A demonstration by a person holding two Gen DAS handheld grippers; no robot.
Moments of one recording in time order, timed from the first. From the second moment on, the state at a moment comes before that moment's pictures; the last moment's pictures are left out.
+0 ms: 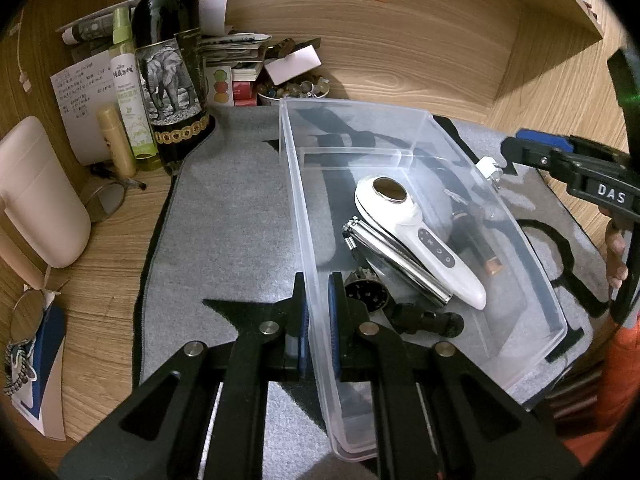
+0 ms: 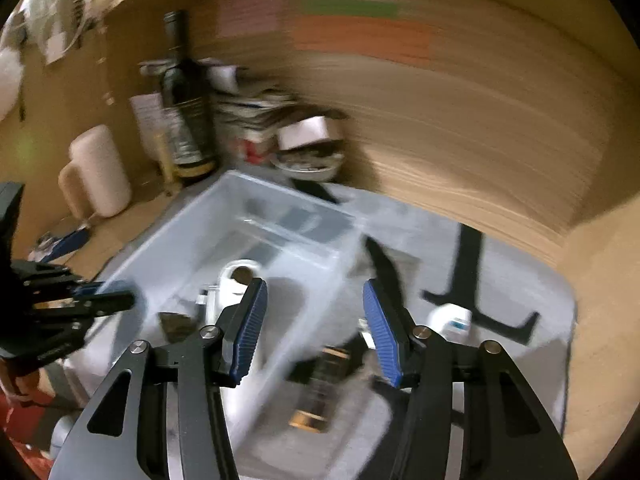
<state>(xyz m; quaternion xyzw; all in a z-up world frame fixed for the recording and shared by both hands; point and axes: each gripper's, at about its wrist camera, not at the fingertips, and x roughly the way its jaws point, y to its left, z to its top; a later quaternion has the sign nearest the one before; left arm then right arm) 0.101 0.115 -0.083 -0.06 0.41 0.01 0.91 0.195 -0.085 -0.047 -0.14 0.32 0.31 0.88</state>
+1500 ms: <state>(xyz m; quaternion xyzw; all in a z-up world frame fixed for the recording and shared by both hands) 0.098 0.116 -0.085 -0.05 0.42 0.01 0.91 0.177 -0.100 -0.082 -0.15 0.33 0.29 0.88</state>
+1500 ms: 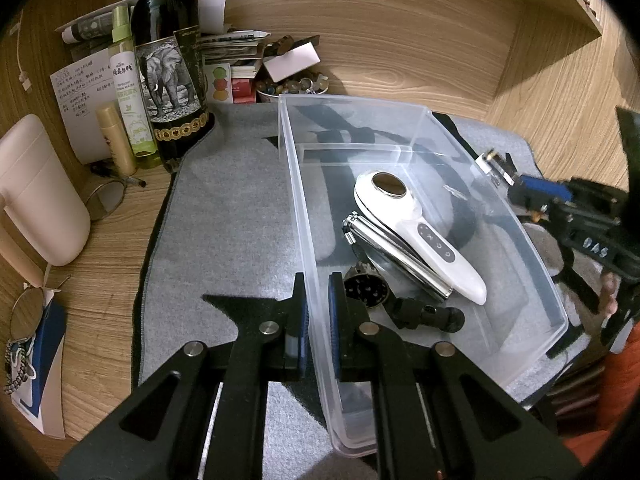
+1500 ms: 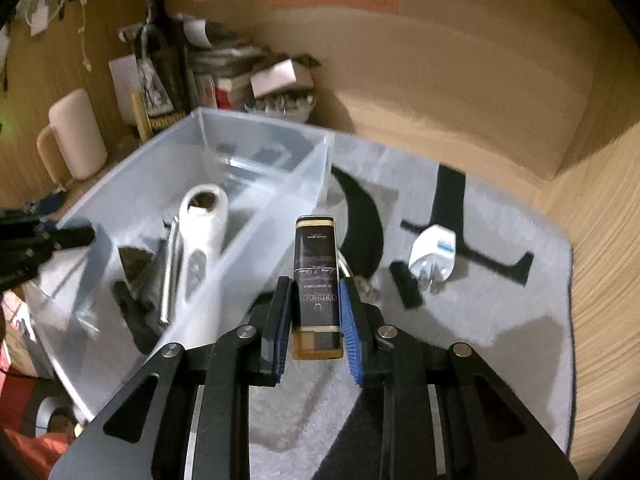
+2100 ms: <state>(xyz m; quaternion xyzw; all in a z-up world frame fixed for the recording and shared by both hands) 0.098 0.115 -0.085 -0.05 0.42 0.01 0.91 0.153 -0.069 -0.041 -0.15 0.27 0.35 0.89</state>
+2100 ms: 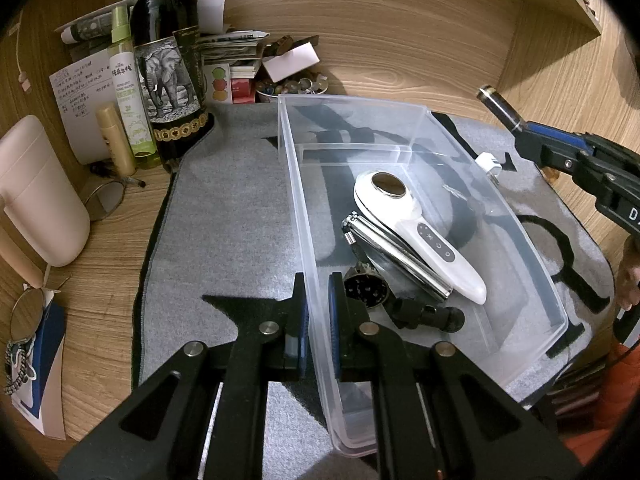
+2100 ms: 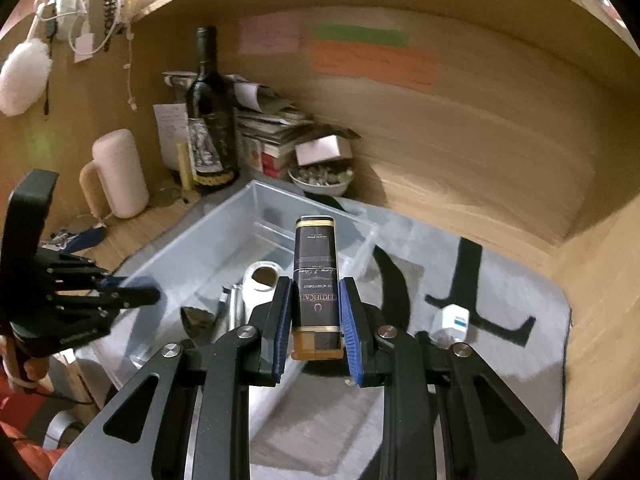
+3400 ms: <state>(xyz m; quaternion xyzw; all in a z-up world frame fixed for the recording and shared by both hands) 0.099 0.112 -0.086 -0.06 0.41 0.01 0.91 0.158 -0.006 -0.083 -0.22 0.35 0.41 0.82</state>
